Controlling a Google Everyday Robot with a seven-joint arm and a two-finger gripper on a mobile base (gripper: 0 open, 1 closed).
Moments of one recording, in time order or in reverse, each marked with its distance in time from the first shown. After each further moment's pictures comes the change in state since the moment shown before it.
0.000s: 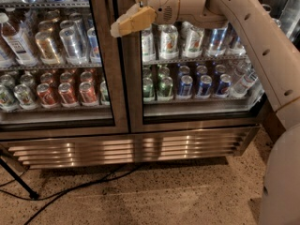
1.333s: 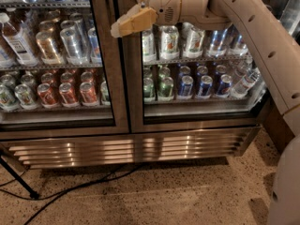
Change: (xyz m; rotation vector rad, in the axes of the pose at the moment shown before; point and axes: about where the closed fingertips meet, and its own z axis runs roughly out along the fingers) arm 0.001 0.000 -0.003 0.036 0.007 0.002
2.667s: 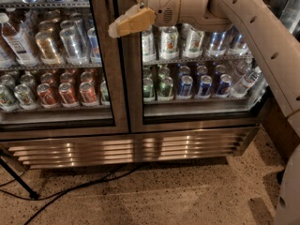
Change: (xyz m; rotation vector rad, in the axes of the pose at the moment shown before) arm 0.000 0.001 0.001 0.030 0.006 0.006
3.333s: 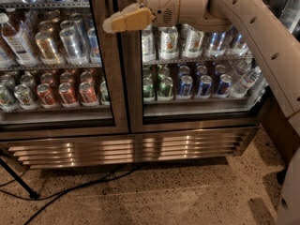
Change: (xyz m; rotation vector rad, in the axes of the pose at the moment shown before) arm 0.000 0.000 0.000 0.008 0.001 0.002
